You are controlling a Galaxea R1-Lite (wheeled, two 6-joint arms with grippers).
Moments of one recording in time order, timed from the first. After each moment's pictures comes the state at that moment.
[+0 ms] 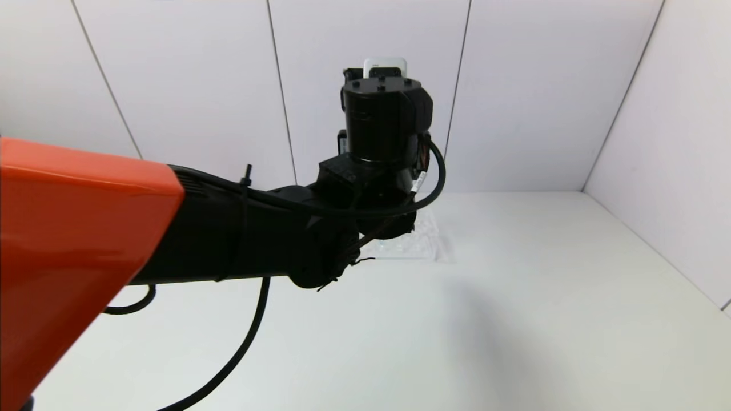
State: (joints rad) left arm -0.87 2.04 -1.56 -0.63 0.77 0.02; right arm 0.00 0.00 0.00 0.00 -0.04 0.09
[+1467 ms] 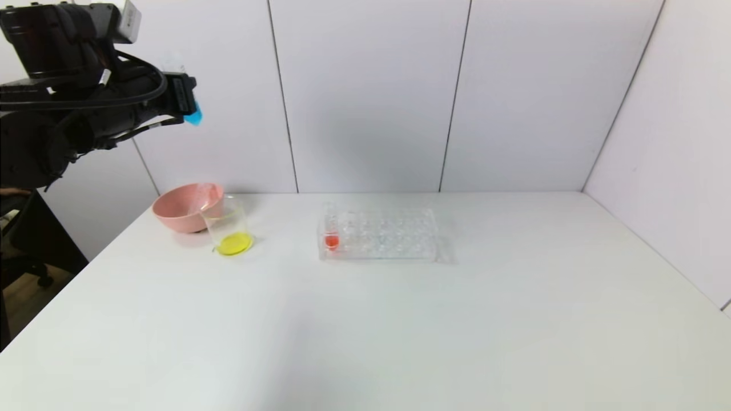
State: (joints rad) left arm -0.05 1.74 -1.35 -0.49 0.02 0.06; right arm 0.00 0.00 0.00 0.00 -0.04 0.09
